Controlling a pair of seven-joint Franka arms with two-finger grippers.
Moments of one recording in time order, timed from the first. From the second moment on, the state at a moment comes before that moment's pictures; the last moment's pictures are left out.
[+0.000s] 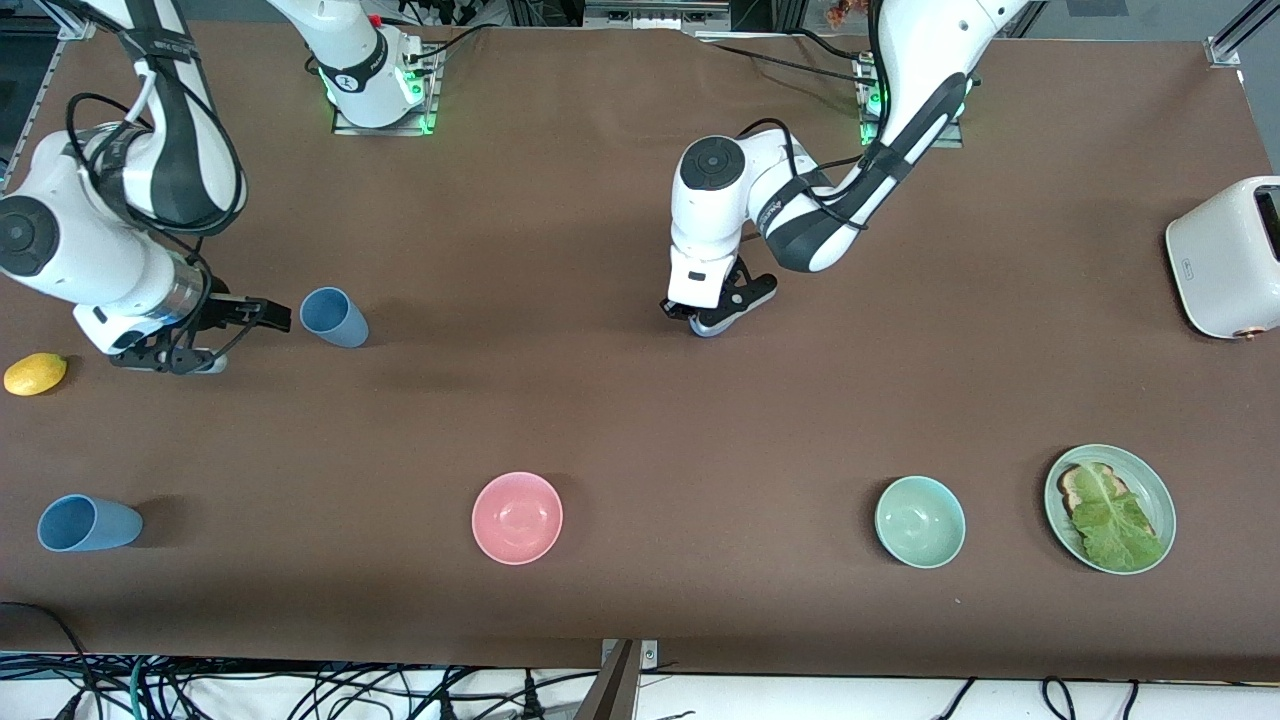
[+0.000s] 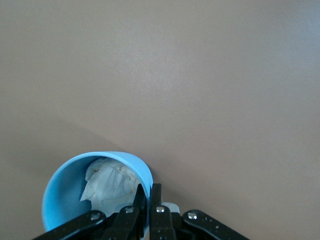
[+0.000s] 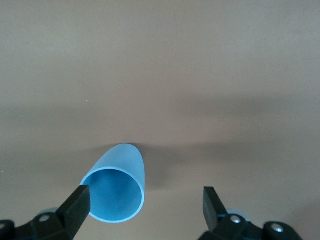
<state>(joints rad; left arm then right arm) -0.21 0.56 -0.60 -1.86 0.51 2.33 -1.69 -0.01 0.16 -0.02 -2.10 -0.03 2.14 0.02</state>
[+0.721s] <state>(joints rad) -0.25 0.59 -0.59 -1.82 0.54 2.33 -1.76 -0.01 0.16 -0.02 -2.23 -0.03 2.28 0.02</state>
